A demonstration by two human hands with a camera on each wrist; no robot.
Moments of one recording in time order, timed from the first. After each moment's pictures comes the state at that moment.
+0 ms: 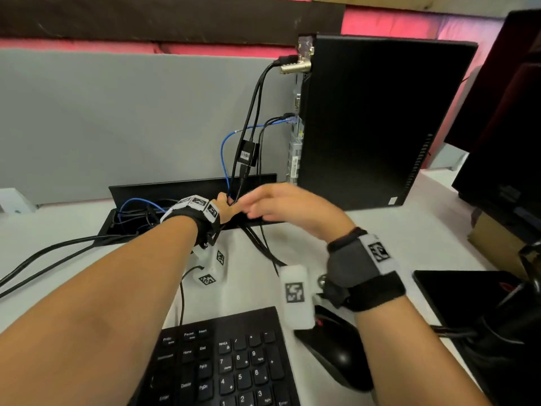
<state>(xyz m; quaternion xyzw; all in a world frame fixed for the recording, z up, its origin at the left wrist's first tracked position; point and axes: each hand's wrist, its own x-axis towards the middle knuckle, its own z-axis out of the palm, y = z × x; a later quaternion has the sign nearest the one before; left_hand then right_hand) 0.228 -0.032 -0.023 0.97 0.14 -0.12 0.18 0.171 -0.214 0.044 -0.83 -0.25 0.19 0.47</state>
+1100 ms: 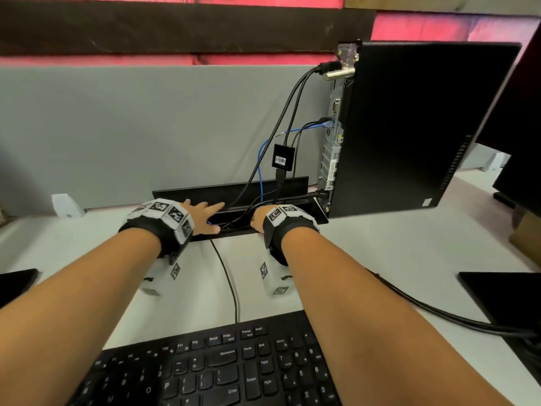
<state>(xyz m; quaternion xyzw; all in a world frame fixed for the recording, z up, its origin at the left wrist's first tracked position) 0.182 0.073 0.000 0.97 0.09 -0.19 -0.08 0.260 -0.068 -0.035 -0.97 -0.17 0.17 0.00</state>
